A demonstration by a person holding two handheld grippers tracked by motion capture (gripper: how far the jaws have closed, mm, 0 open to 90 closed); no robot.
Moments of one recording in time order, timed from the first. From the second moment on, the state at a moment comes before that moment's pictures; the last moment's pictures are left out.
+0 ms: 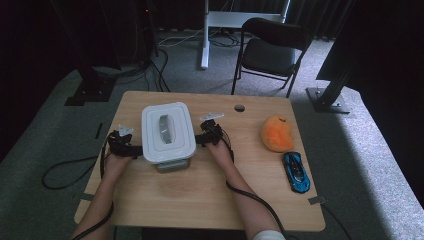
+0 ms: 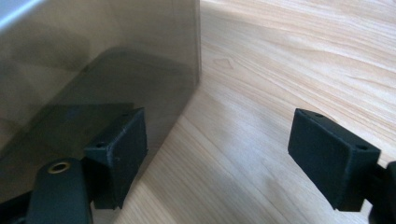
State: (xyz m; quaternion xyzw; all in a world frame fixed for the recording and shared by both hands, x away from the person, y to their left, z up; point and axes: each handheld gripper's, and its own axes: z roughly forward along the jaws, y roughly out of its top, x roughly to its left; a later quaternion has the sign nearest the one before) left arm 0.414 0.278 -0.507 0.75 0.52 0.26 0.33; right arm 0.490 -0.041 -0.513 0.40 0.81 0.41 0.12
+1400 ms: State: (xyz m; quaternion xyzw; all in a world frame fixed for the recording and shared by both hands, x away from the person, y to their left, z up) left arm 0.369 0.199 -0.505 0.77 0.48 0.25 0.35; right arm 0.447 -0.124 -0.508 0.38 0.82 0.42 0.13
